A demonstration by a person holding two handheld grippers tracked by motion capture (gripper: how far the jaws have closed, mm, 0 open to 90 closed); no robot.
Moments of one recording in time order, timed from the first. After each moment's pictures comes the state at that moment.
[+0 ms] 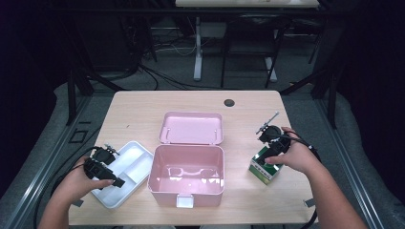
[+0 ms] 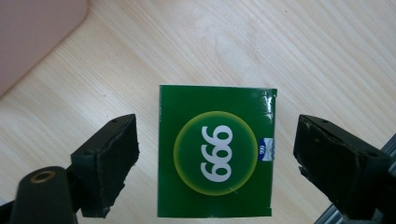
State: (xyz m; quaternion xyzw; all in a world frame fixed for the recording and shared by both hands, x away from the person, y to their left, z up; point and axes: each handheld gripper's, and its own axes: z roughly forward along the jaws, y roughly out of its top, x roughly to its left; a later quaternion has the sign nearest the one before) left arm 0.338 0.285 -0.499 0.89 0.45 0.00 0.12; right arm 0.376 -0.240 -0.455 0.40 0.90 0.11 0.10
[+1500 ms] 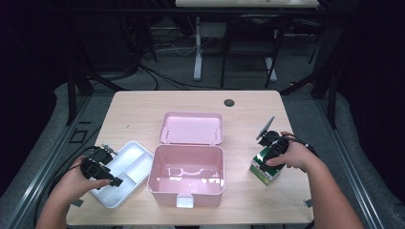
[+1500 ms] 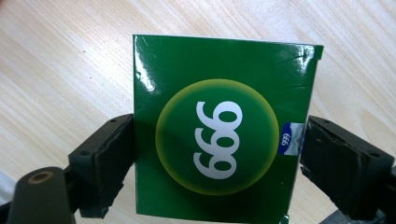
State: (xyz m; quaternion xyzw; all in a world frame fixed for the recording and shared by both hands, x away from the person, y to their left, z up) left arm 0.335 0.291 -0.494 0.89 0.44 0.02 0.13; right arm 0.392 -0.250 -0.489 0.42 0.91 0.04 0.01
